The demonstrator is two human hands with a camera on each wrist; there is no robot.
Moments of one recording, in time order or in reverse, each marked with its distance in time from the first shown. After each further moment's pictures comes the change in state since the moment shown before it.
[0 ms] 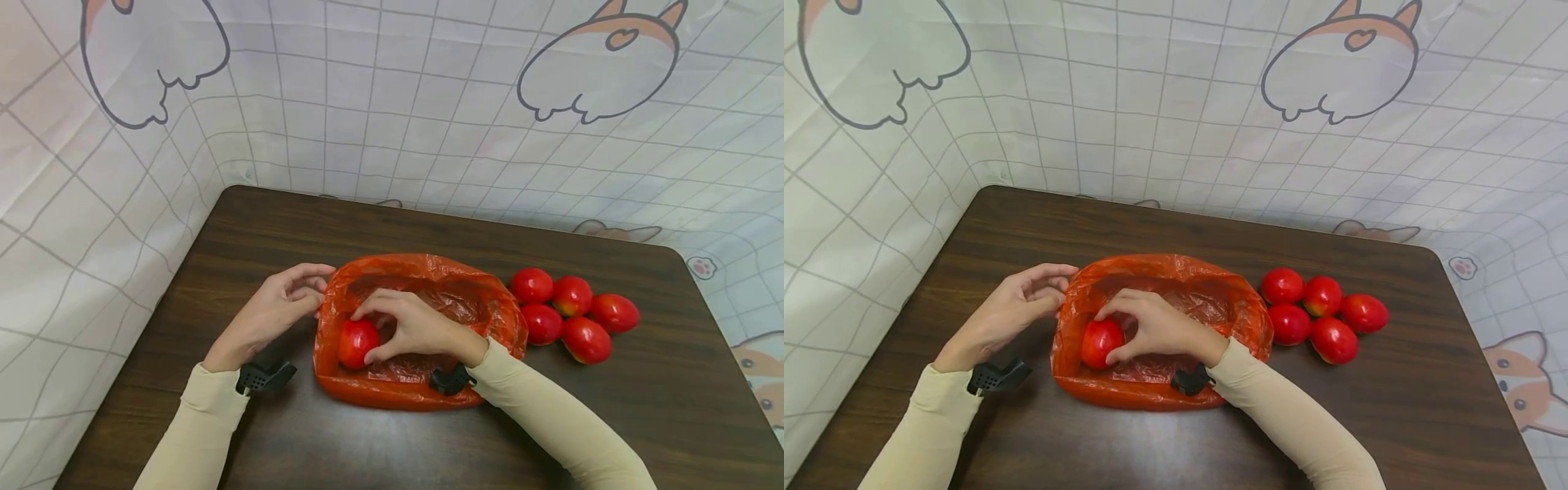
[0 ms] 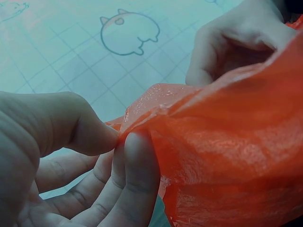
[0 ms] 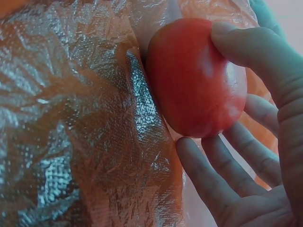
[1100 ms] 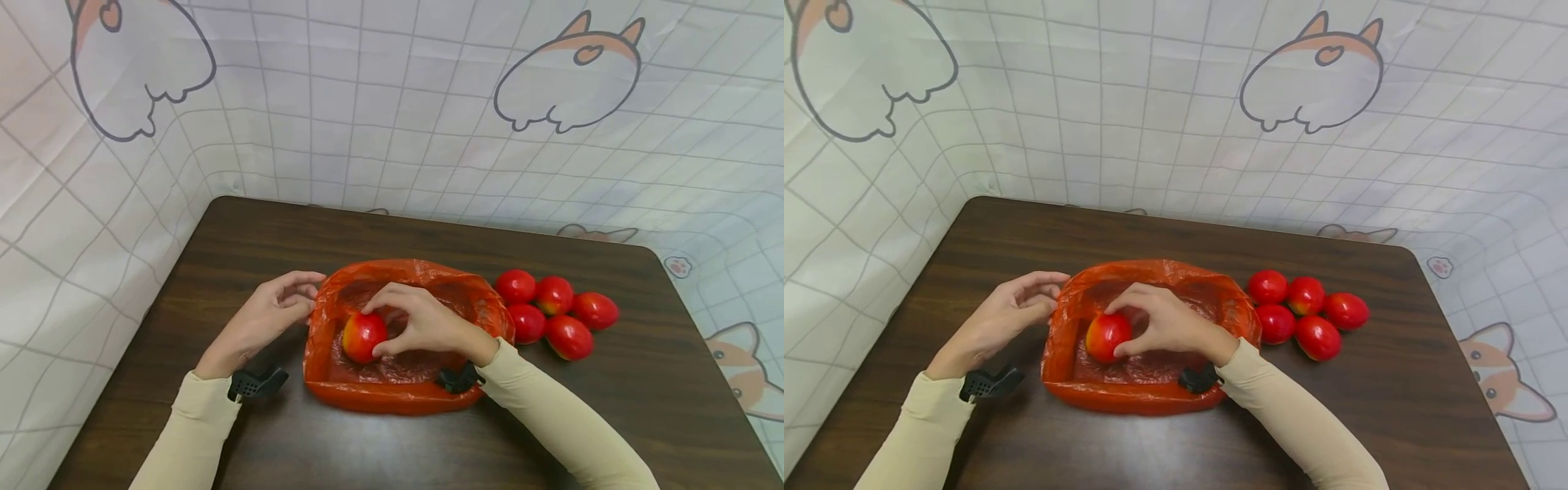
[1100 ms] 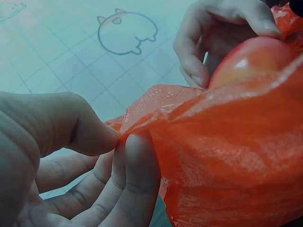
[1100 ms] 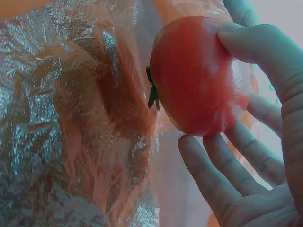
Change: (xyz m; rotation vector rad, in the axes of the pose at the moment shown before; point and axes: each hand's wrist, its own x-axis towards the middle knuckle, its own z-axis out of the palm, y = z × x) left_hand 0.004 0.001 0.002 0.034 -0.013 0.020; right_hand -0.024 -0.003 -0.029 0.042 0.079 0.034
